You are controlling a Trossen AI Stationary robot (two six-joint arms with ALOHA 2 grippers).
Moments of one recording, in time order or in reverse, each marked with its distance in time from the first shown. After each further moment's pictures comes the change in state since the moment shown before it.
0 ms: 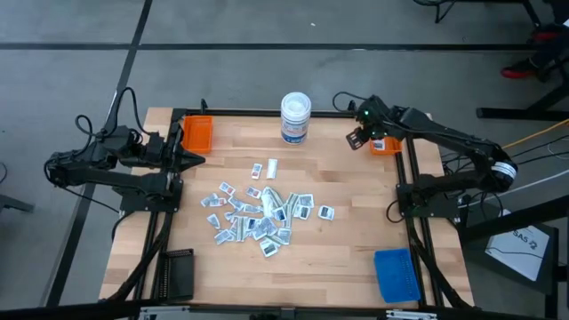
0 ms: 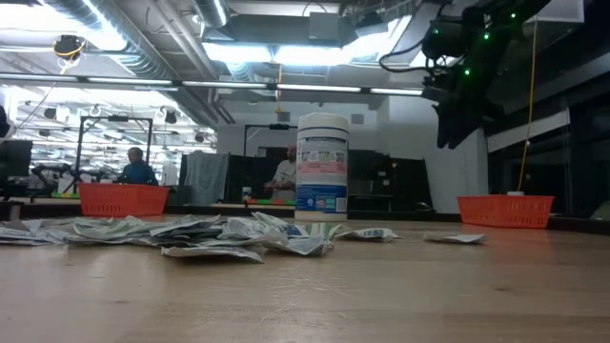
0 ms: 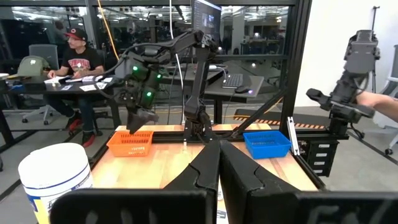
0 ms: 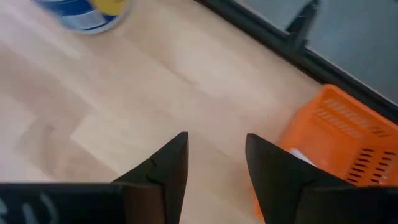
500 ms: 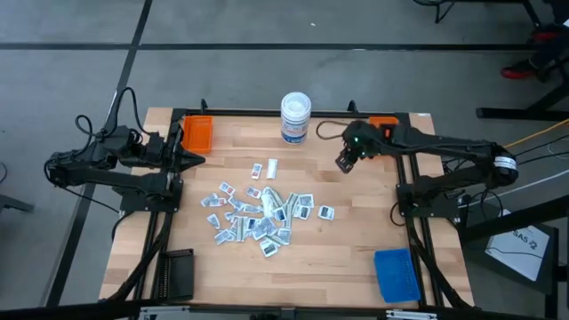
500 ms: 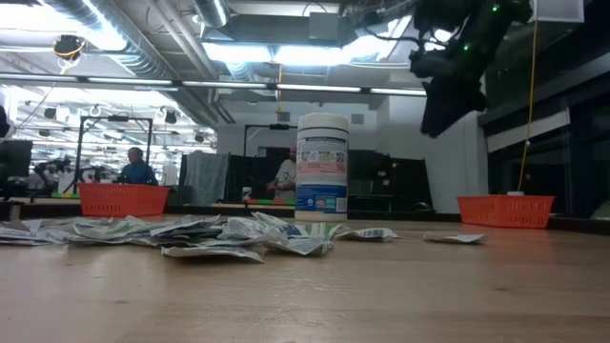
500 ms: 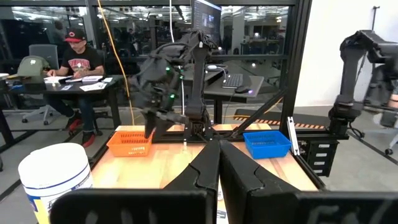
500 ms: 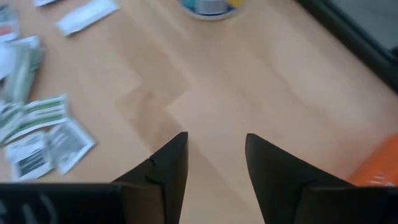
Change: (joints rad) left arm 0.000 0.000 0.000 0.000 0.000 0.000; right arm 0.333 0.000 0.000 0.036 -0.001 0.091
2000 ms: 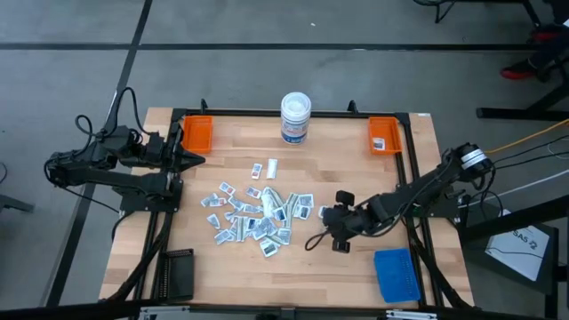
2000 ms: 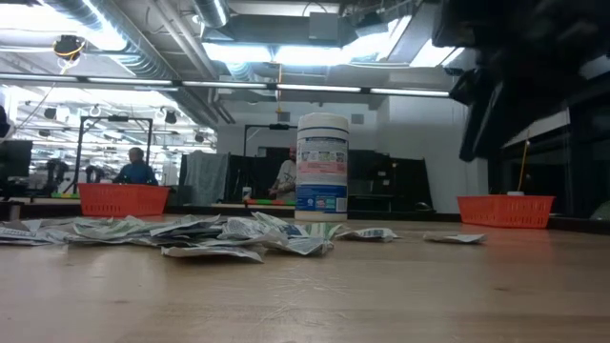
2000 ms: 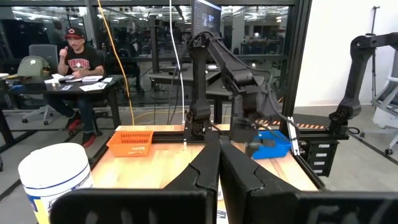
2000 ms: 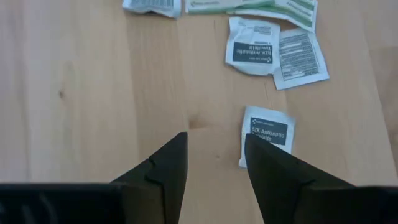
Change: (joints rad) left arm 0.000 0.000 0.000 0.000 0.000 0.000; right arm 0.760 0.323 0.000 0.193 0.105 0.161
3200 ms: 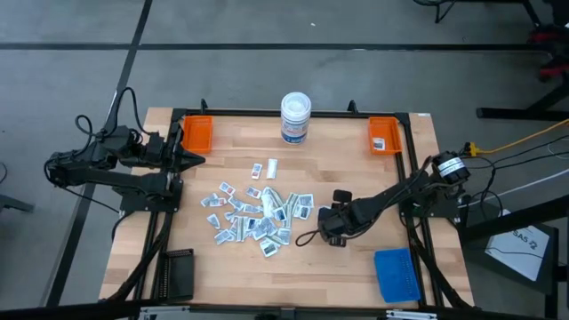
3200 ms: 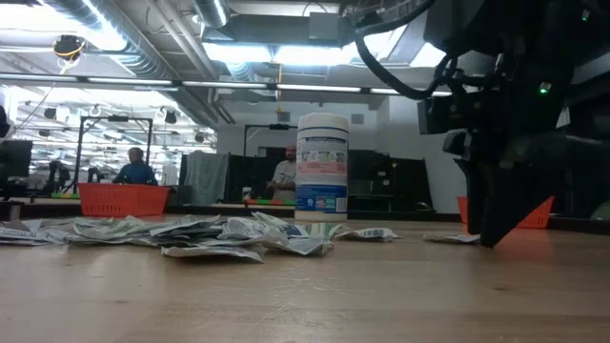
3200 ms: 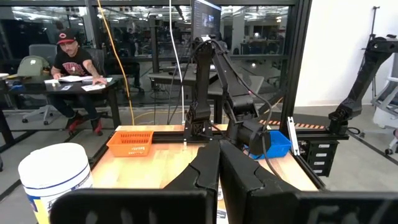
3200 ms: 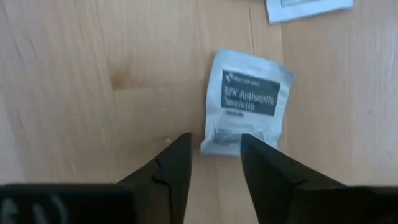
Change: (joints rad) left arm 0.000 0.000 0.000 0.000 0.000 0.000; right arm -0.078 0.212 -0.002 -0.050 -0.004 -0.048
